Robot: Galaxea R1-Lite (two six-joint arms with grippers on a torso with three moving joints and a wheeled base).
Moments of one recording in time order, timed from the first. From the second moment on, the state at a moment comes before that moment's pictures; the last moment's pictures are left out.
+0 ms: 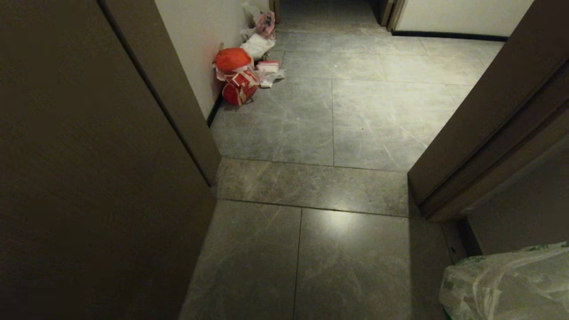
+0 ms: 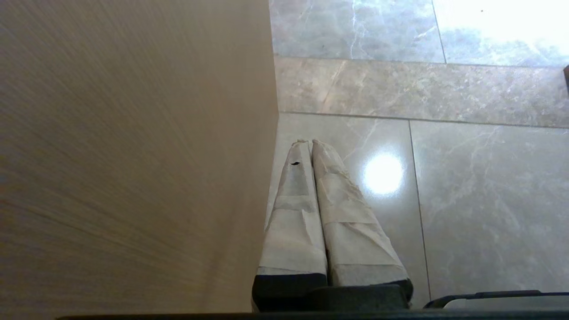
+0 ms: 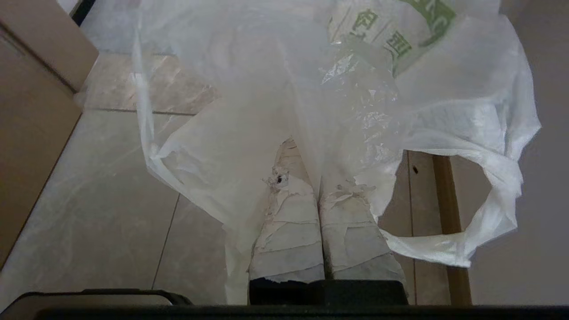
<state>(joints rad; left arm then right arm) 0.00 0.00 0.00 0.00 0.00 0.01 0.01 0.00 -0.01 0.01 0.00 0.02</state>
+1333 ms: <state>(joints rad) 0.00 0.00 0.00 0.00 0.00 0.01 0.01 0.00 -0.01 0.01 0.00 0.02</state>
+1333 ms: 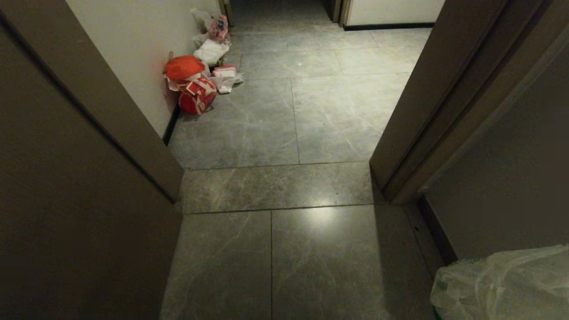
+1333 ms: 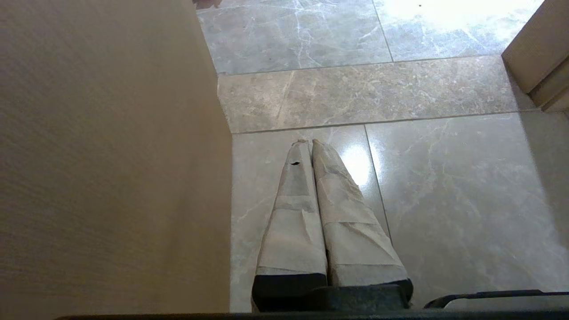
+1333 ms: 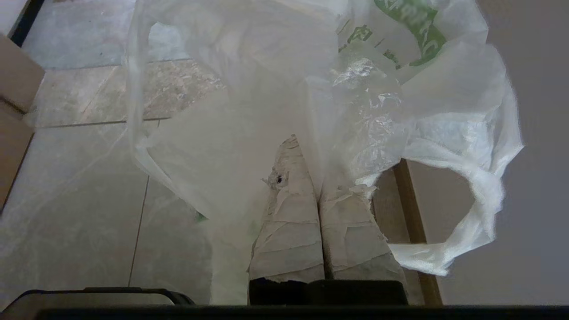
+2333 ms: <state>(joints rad) 0.00 0.00 0.00 0.00 0.00 0.01 0.01 0.00 -0.01 0.01 0.00 0.02</state>
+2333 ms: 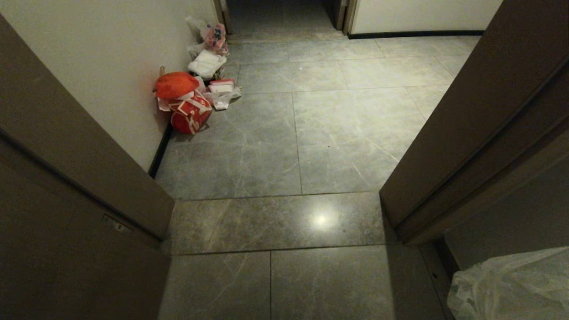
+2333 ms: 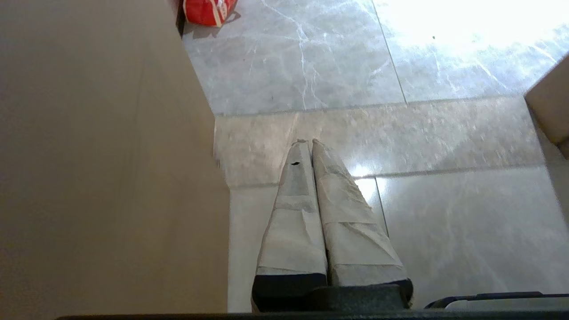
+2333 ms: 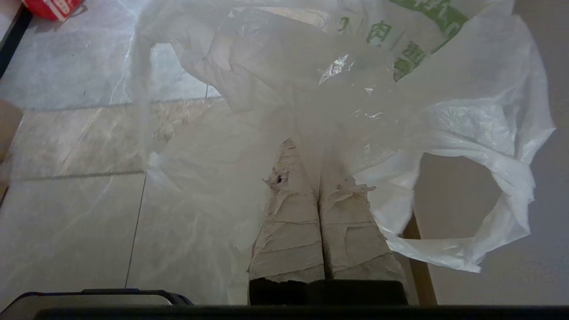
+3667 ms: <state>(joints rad) 0.00 0.00 0.00 0.00 0.00 0.01 0.01 0.00 -0.01 0.01 0.00 0.02</state>
